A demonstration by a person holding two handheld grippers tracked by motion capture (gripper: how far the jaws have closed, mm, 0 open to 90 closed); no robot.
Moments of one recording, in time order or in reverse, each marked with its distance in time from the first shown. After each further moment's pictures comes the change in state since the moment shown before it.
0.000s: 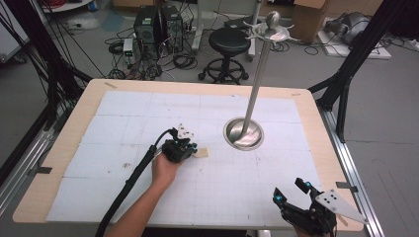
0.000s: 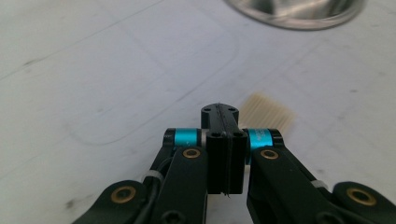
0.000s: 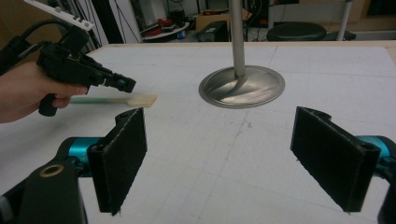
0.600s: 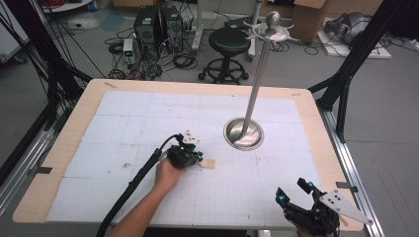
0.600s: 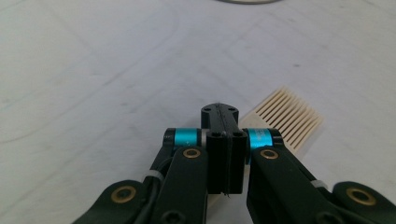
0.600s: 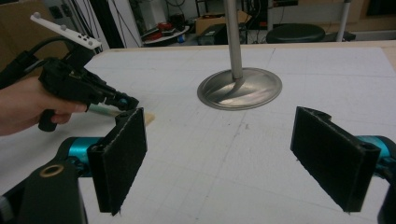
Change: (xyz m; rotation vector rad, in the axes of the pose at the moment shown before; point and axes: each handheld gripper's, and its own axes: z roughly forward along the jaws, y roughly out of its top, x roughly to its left) left arm -0.035 -0.008 0.007 0.034 -0.160 0.038; right arm -0.004 0.000 -0.004 -0.013 0.000 0.020
